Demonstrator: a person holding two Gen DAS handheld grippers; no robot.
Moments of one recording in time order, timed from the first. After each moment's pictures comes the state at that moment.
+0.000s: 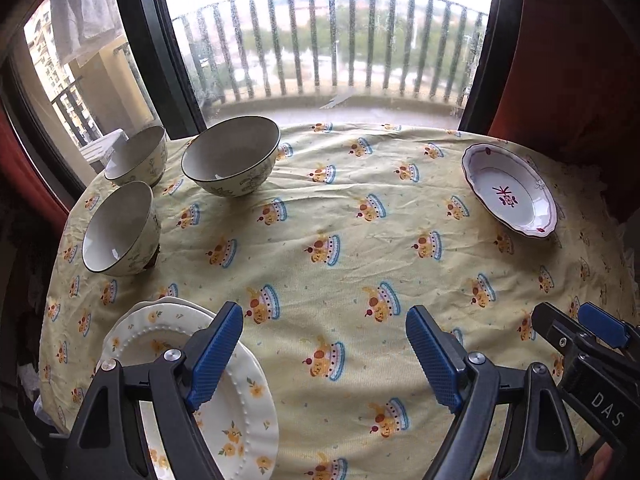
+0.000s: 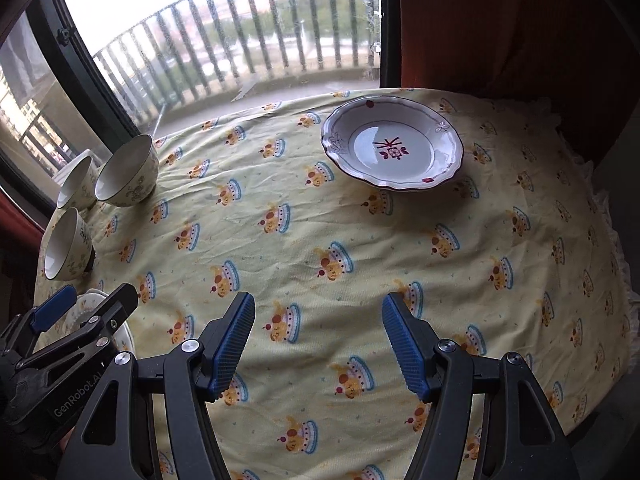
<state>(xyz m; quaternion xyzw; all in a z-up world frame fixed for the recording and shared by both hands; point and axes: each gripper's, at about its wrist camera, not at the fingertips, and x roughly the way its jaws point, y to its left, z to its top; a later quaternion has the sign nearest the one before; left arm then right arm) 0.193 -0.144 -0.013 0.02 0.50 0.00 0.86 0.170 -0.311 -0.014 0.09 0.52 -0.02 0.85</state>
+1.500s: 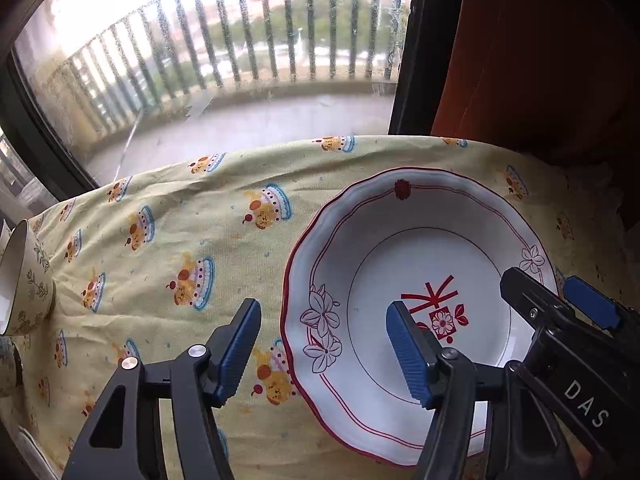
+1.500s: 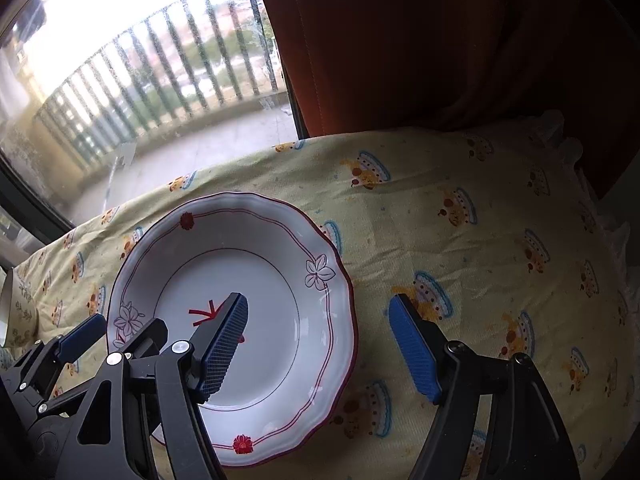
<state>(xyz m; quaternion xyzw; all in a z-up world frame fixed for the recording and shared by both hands) 0.379 -0.330 -0.104 0.05 0.52 -0.06 0.85 0.355 -0.478 -0.098 0.11 0.50 -0.07 0.86</state>
